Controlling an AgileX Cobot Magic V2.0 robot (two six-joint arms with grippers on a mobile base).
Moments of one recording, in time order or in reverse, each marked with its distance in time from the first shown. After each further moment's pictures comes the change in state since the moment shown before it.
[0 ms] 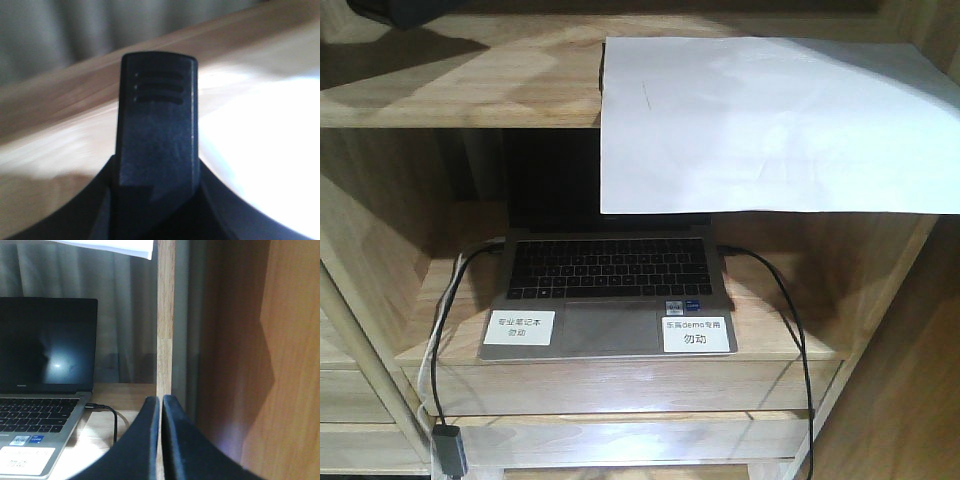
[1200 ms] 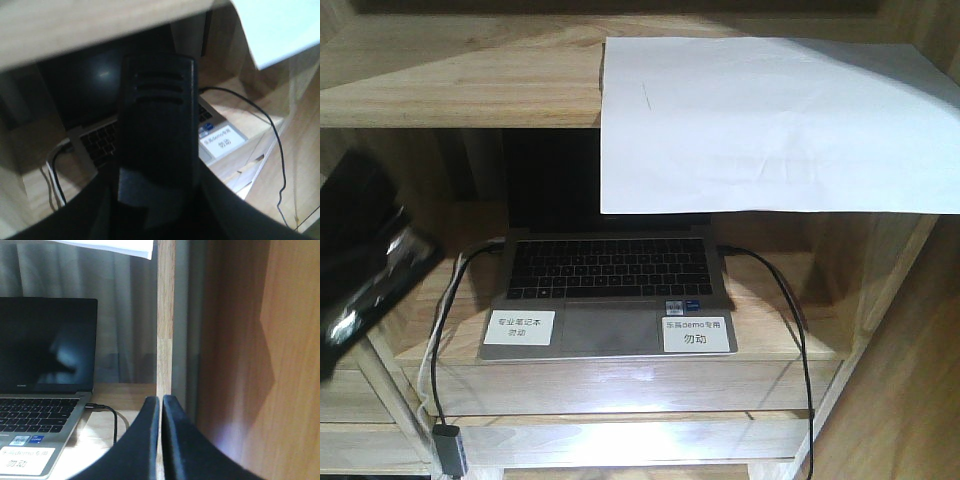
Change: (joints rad) left arm -0.044 -0.963 1.505 -0.012 -0.629 0.030; right arm 0.000 0.000 0.000 0.000 0.000 0.000
